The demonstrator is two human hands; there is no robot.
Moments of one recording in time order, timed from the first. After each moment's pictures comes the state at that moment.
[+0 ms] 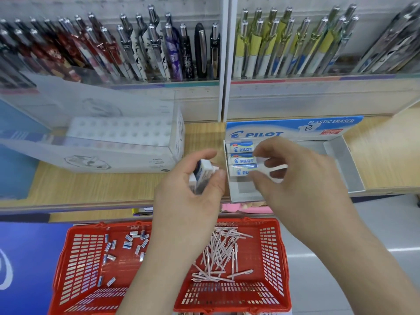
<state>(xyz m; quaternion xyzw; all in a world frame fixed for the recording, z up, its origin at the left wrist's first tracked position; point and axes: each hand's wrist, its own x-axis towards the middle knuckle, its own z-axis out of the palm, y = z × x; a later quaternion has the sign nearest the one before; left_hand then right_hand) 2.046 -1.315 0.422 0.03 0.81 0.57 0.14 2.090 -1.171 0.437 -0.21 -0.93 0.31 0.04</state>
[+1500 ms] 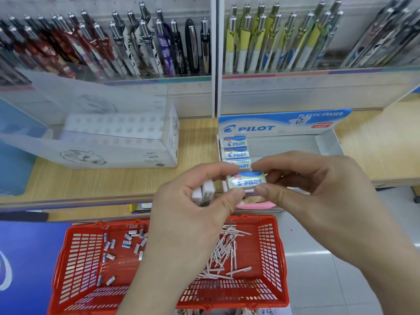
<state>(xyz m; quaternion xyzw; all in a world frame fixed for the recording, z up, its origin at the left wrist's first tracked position) 2.070 -1.315 0.443 0.07 0.77 0.61 0.17 2.122 -1.154 0.451 -0.15 -0.83 0.53 0.04</state>
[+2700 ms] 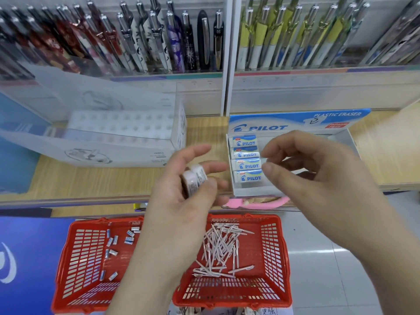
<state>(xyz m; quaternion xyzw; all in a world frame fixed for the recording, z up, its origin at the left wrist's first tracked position) 2.055 -1.325 0.432 0.00 0.68 0.70 0.22 2.099 -1.159 0.446 -0.19 -0.84 0.50 0.04</state>
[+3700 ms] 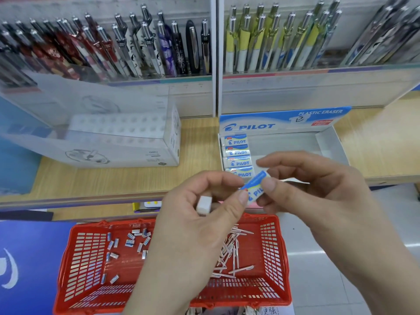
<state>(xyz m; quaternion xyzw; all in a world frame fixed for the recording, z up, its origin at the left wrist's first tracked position) 2.080 -1.318 0.449 0.03 0.68 0.68 0.27 2.131 -1.167 0.459 -0.20 -0.64 0.74 0.03</state>
